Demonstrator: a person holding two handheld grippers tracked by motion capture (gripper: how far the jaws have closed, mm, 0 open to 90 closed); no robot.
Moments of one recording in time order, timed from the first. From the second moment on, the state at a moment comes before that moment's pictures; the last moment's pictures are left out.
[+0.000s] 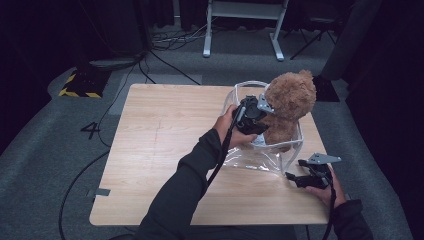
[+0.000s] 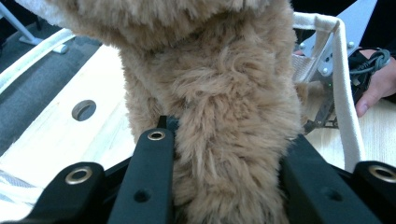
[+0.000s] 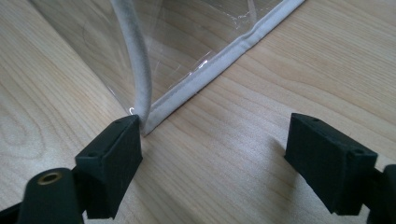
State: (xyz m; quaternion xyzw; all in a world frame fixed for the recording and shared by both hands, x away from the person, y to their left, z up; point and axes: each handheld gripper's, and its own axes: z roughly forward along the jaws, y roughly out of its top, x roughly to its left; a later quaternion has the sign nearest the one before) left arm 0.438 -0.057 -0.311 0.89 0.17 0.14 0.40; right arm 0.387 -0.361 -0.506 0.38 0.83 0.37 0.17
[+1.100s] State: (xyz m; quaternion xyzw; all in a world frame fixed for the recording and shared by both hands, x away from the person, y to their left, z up) left arm 0.443 -0.069 -0.313 0.93 0.14 0.12 0.32; right arm 0.387 -0.361 -0.506 0.38 0.83 0.37 0.17
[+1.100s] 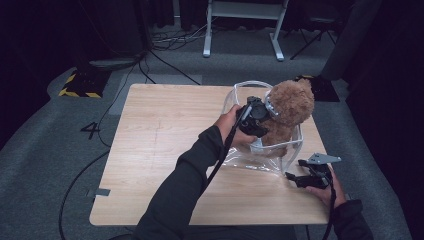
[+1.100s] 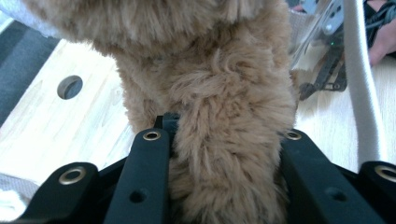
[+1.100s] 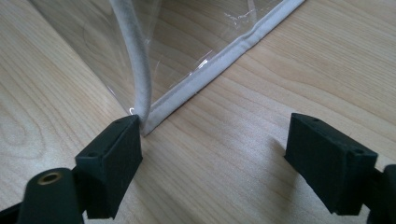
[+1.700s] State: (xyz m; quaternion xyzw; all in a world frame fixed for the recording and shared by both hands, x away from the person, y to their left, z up) left arm 0.442 -0.069 -0.316 0.93 0.14 0.12 0.30; right arm 0.387 -0.361 -0.506 0.37 0.83 0.37 0.17
